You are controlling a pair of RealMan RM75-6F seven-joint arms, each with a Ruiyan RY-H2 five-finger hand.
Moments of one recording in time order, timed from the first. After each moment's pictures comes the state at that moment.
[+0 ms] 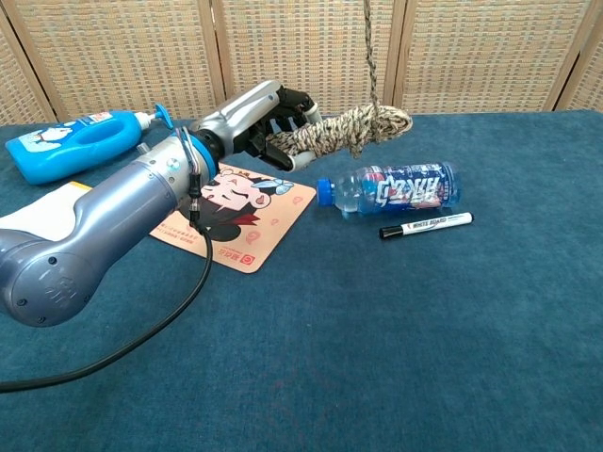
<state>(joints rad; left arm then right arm) -1.01 -2.00 -0.28 -0.78 1.34 1.04 -0.29 0.81 -1.06 0.43 -1.95 -1.25 0.94 0.45</state>
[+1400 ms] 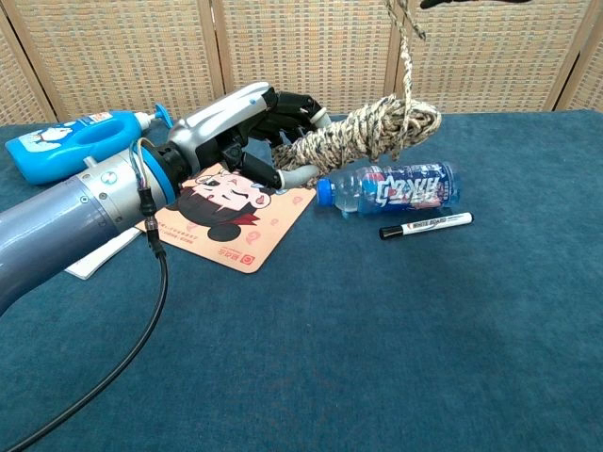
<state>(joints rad) -0.92 -1.83 -0.13 -1.01 1.56 1.17 -0.63 0.95 -1.21 0.46 -1.61 -0.67 0.75 0.31</state>
